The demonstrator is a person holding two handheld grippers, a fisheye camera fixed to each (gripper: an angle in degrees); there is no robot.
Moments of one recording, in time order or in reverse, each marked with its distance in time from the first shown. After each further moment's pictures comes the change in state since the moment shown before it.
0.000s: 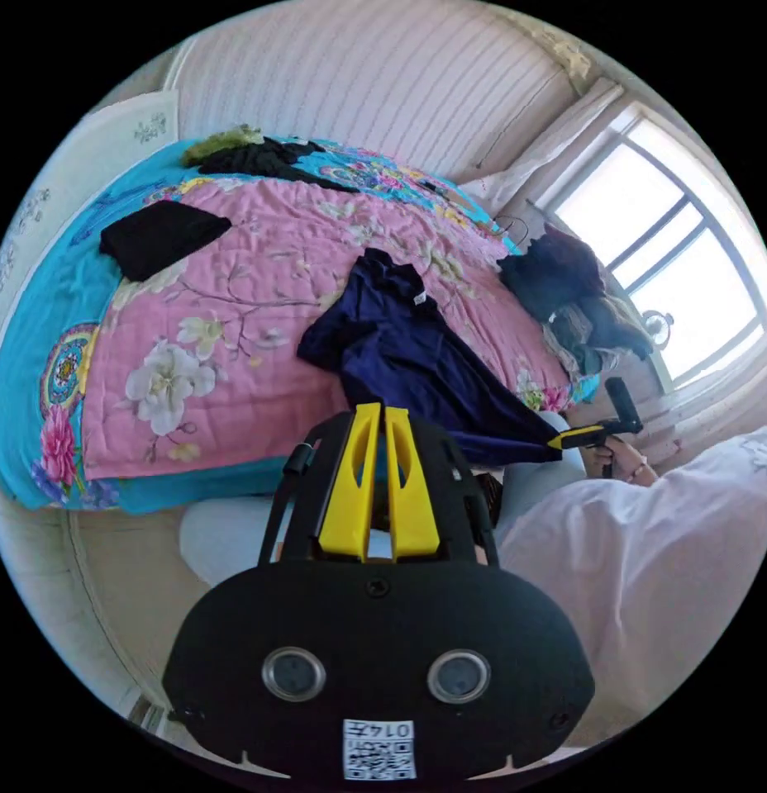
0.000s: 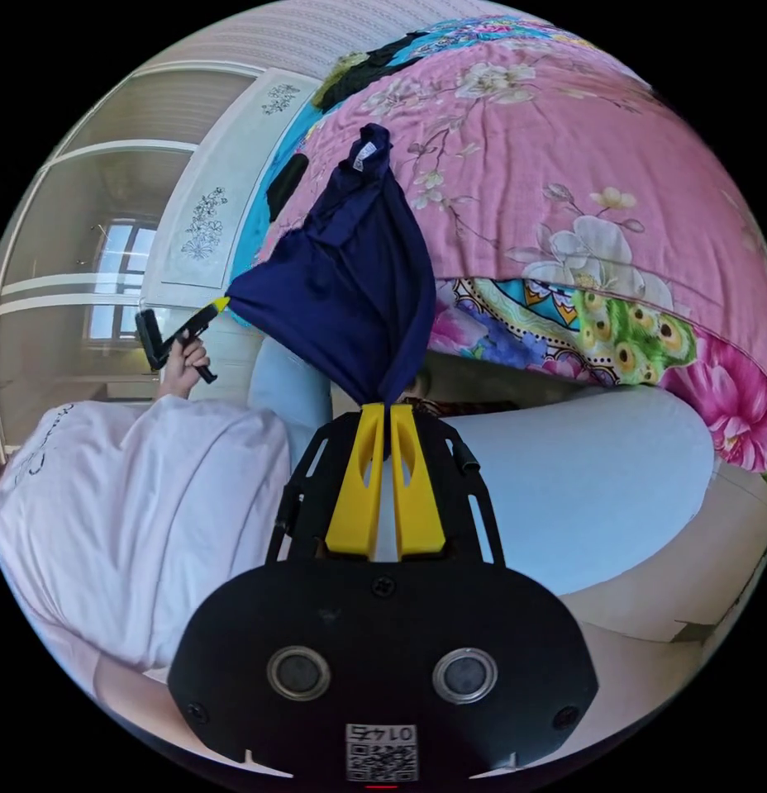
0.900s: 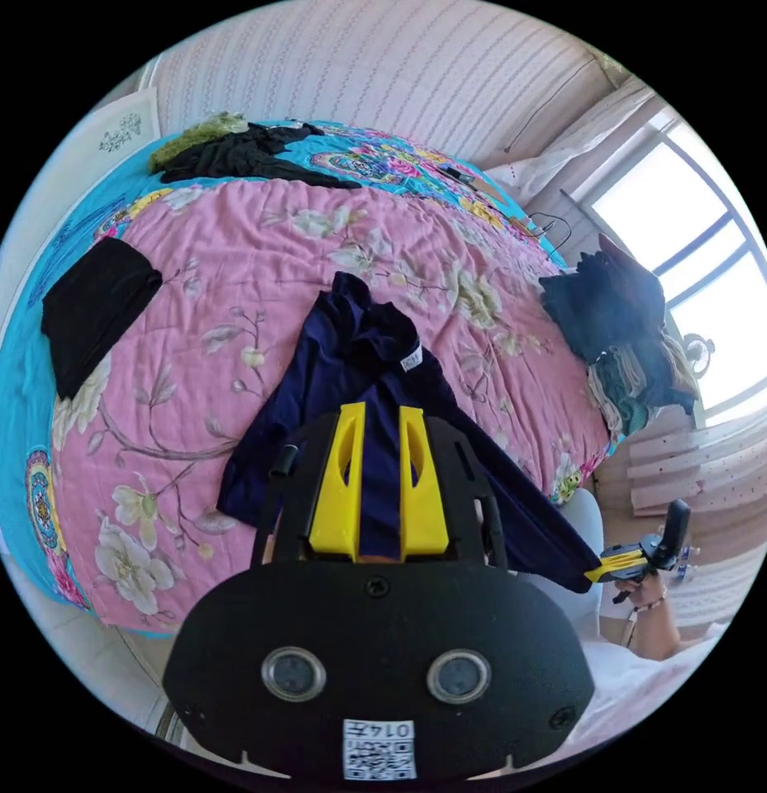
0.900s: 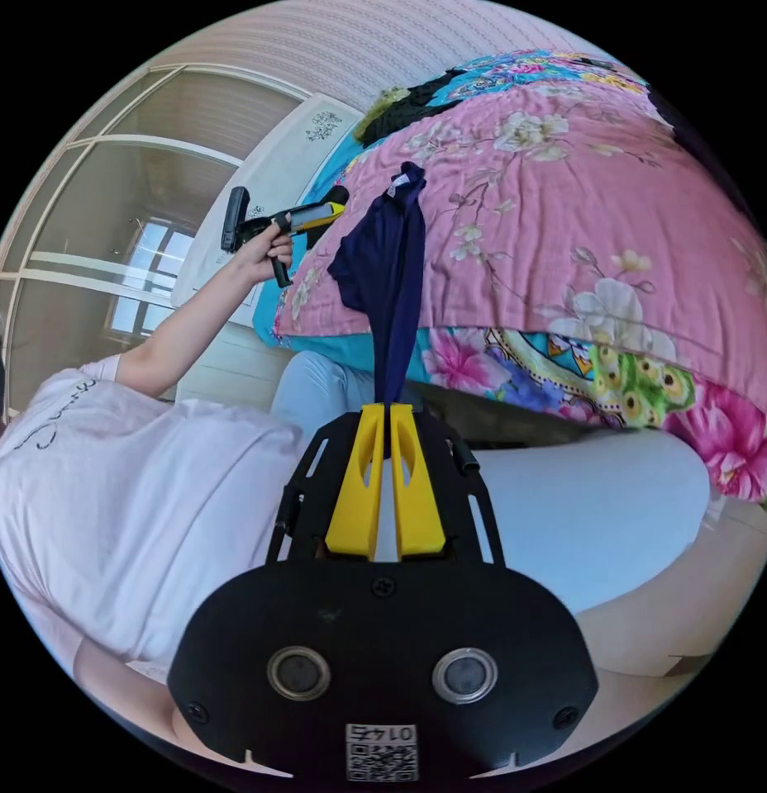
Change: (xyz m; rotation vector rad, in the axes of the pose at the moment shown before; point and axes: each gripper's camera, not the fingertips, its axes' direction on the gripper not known) left arm -0.021 -0.235 0.169 -0.112 -0.086 -0.005; right arm 0.043 -0.025 0.042 0.125 -0.023 -0.086
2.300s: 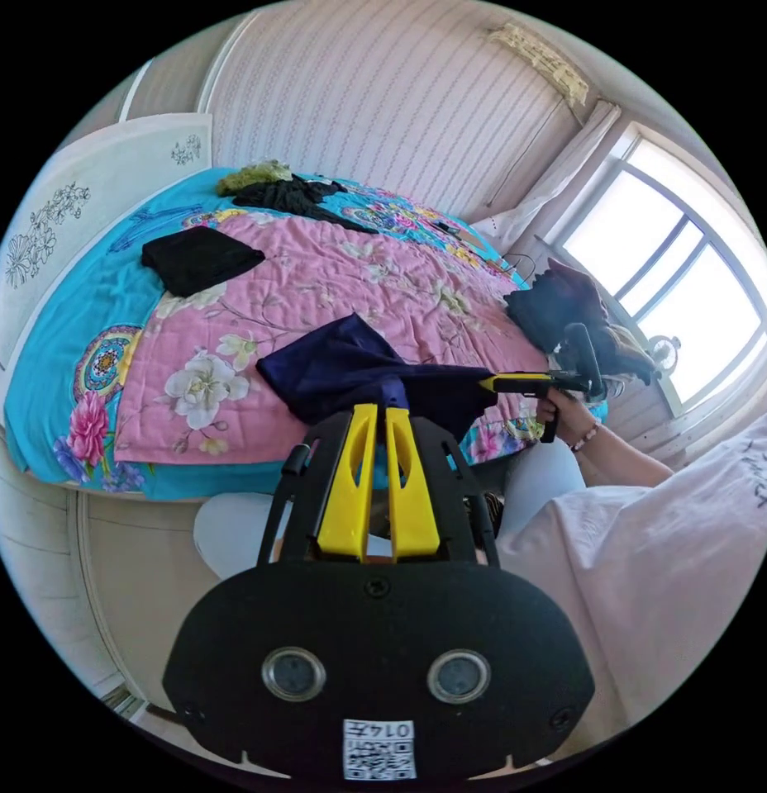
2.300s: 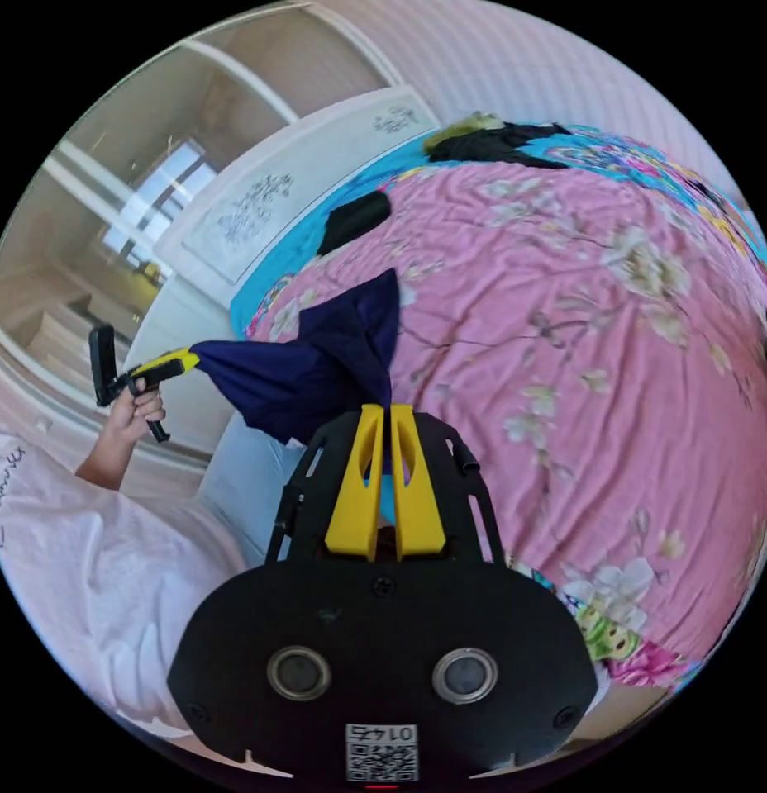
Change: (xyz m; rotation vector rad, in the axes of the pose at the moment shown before) left arm -0.108 0.253 -0.145 0.223 0.017 -0.042; right arm -0.024 -0.150 0.190 0.054 0.182 -0.296
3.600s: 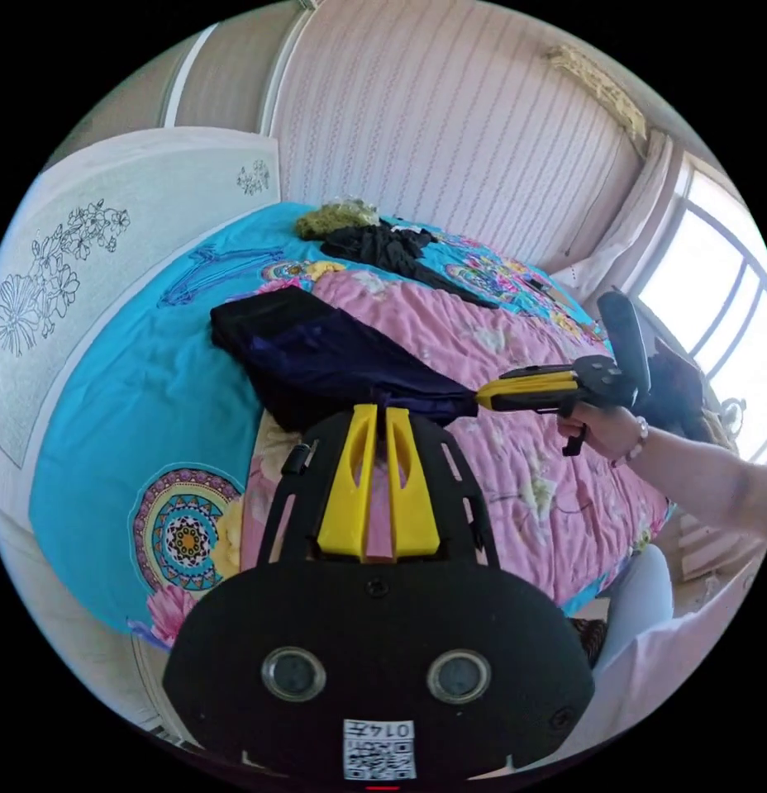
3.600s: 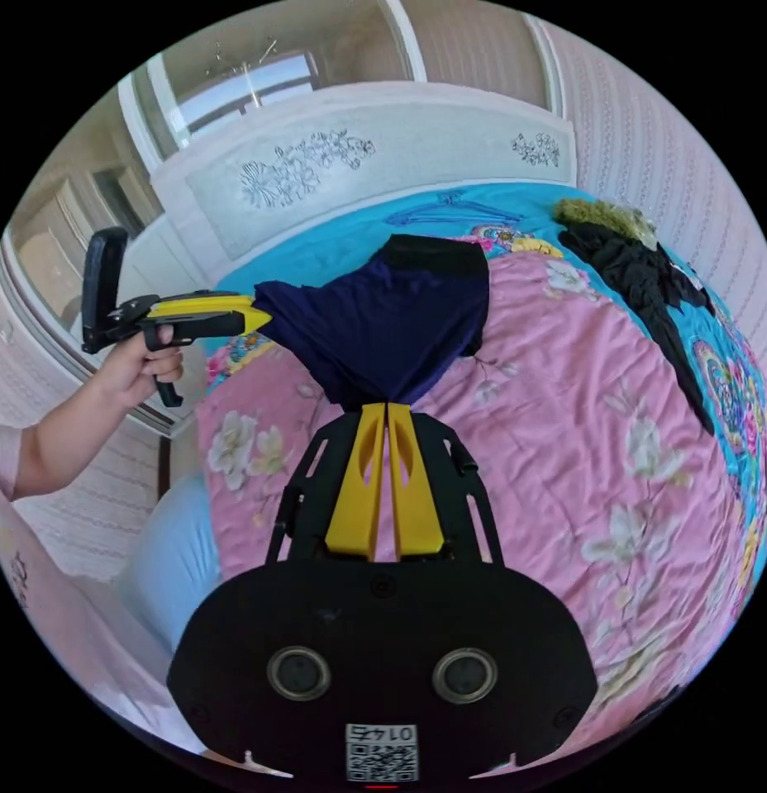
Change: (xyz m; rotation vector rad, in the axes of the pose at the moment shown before) left arm -0.200 -0.180 0.076 0.129 -0.202 -0.043; right arm -0.136 -0.336 0.283 -0.077 0.092 -0.470
